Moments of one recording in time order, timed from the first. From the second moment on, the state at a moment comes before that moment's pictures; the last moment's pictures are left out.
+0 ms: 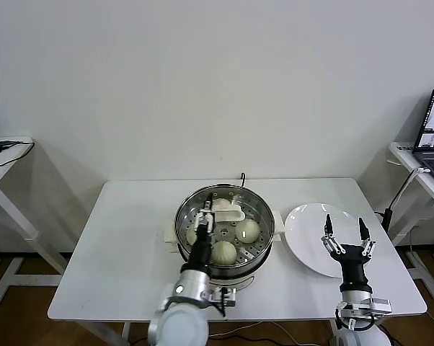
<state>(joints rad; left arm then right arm) 1.22 -1.39 0.06 -2.05 1.59 0.46 0.19 -1.46 1.31 0.65 1.84 0.34 0.39 0.07</state>
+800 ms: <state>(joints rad) 1.56 -1.31 -0.40 -2.32 0.67 0.13 -0.13 -1.47 1.31 0.65 1.91 0.34 0.29 0.07</state>
